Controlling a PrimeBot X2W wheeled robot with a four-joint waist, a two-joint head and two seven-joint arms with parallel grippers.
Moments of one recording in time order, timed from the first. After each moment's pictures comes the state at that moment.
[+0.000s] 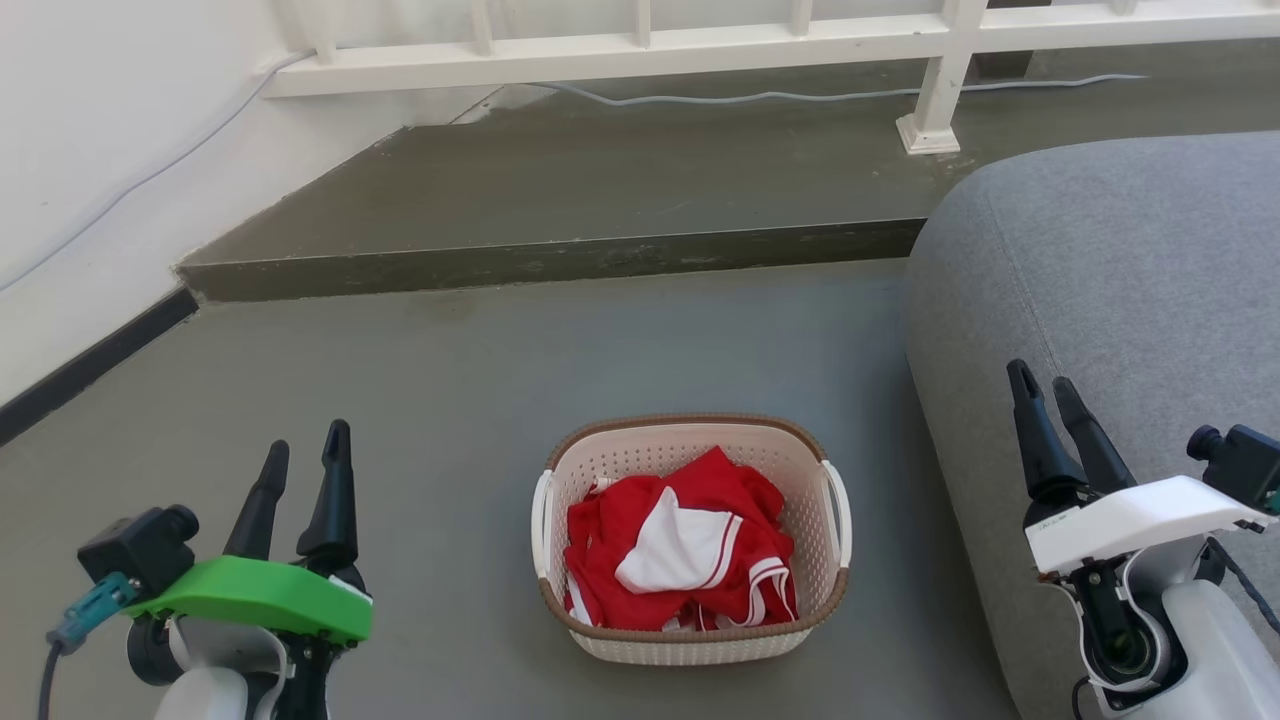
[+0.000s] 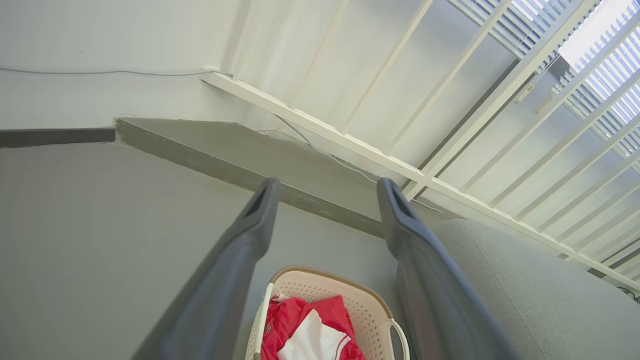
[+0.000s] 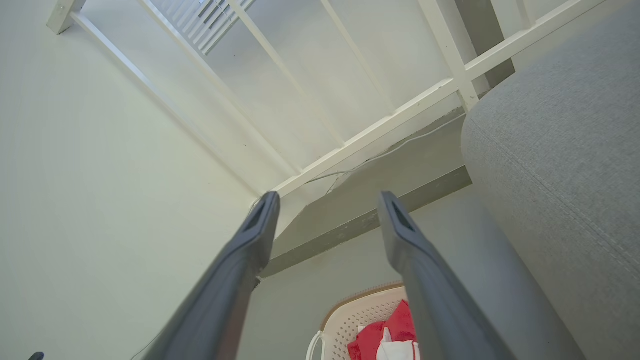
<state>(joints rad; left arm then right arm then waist) -0.08 0.08 -0.11 0.18 -0.74 -0.10 -0.13 -0.06 -0.17 0.15 0.19 0.83 0.08 -0.13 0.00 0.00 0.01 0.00</state>
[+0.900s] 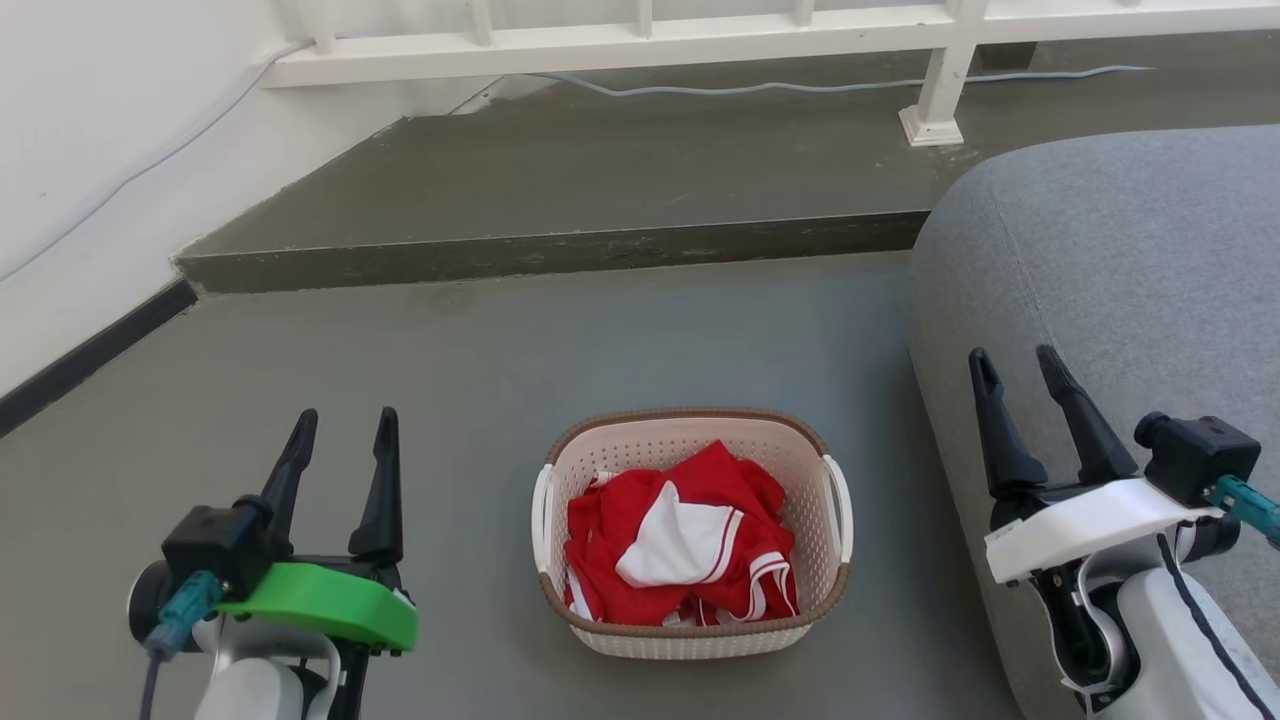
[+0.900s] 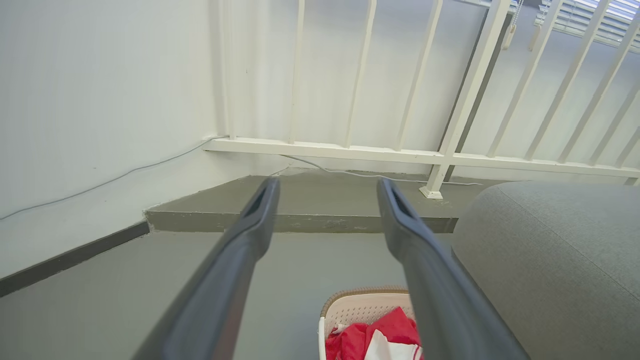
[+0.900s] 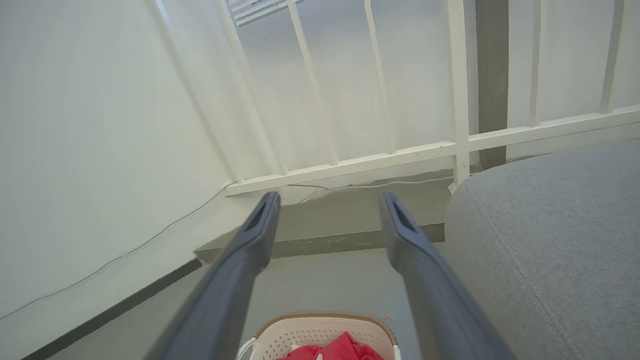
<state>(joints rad) -0.08 0.06 -0.15 0.15 -0.36 -0.09 -0.22 -0.07 -0.17 0.20 0.16 0.46 0.05 -0.22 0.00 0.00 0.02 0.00</state>
